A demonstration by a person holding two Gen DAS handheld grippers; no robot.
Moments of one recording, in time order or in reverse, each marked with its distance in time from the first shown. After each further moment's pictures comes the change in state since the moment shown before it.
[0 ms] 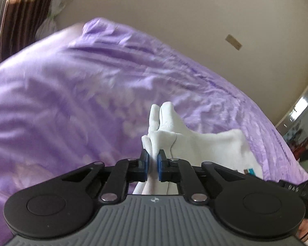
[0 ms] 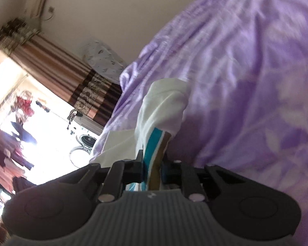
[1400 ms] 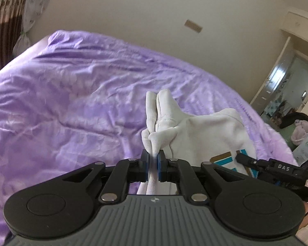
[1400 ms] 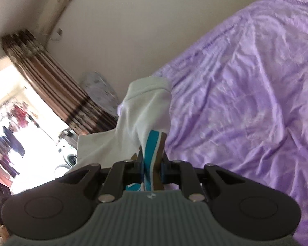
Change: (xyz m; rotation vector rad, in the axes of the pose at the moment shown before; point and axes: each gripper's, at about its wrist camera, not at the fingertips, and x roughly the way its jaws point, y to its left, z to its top) left arm -0.101 -0.135 -0.090 0.133 0.058 -0.075; right arm -0.247 0.037 -0.077 -0.066 -0.187 -0.163
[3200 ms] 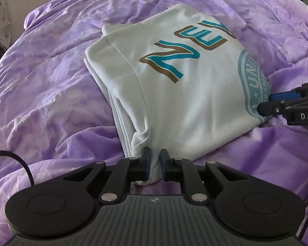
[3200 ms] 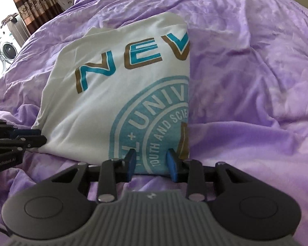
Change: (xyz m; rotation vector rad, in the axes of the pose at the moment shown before) left arm 0.034 -0.036 -0.153 0.455 0.428 0.260; right arm 0.010 0.003 -0.144 -0.374 0.449 -0.448
